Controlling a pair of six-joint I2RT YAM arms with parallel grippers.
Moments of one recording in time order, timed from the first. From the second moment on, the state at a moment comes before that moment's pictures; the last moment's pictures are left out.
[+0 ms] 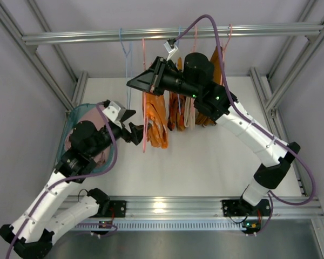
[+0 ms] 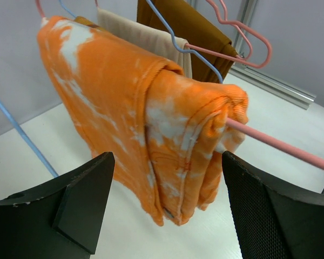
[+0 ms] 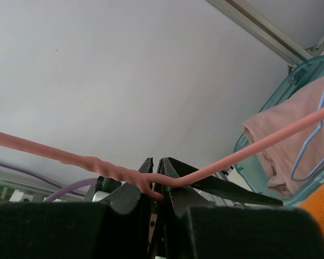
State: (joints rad) left arm -0.57 0.73 0.95 -0.18 0.22 -0.04; right arm 0.89 1.65 1.99 -0.28 -0.29 1.00
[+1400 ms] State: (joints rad) left arm -0.68 0.78 0.87 -0.13 -0.07 -0.05; right arm 0.88 1.66 2.00 -0.28 -0.29 1.00
